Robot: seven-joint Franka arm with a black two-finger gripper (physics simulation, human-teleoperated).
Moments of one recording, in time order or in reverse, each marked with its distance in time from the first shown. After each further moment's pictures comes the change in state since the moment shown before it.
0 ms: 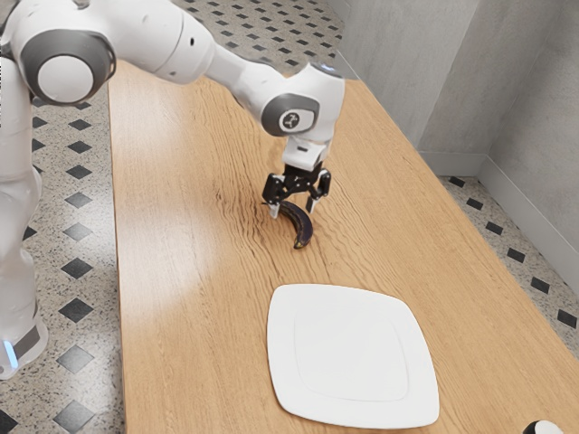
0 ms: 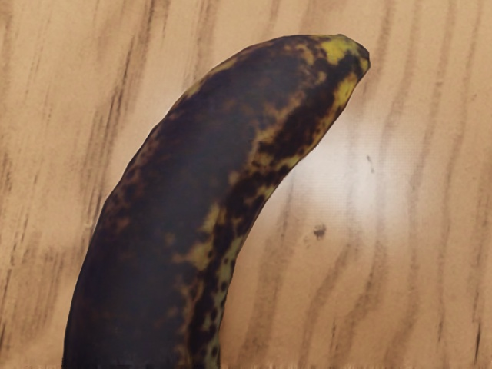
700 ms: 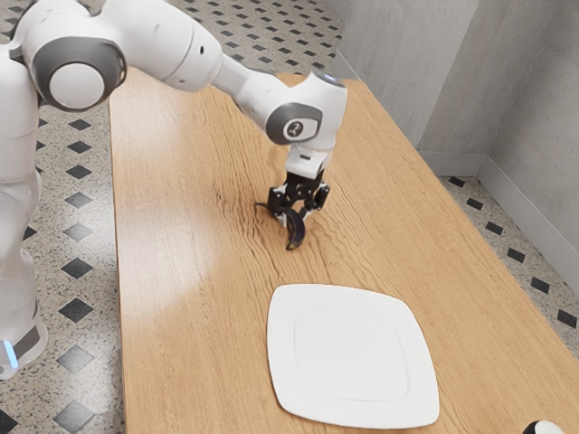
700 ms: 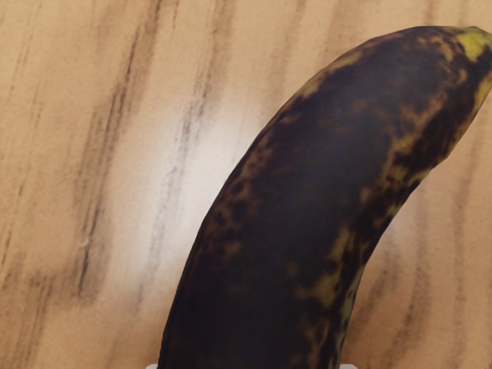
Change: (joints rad) arm -0.001 0.049 0.000 0.012 -0.036 0.014 0.002
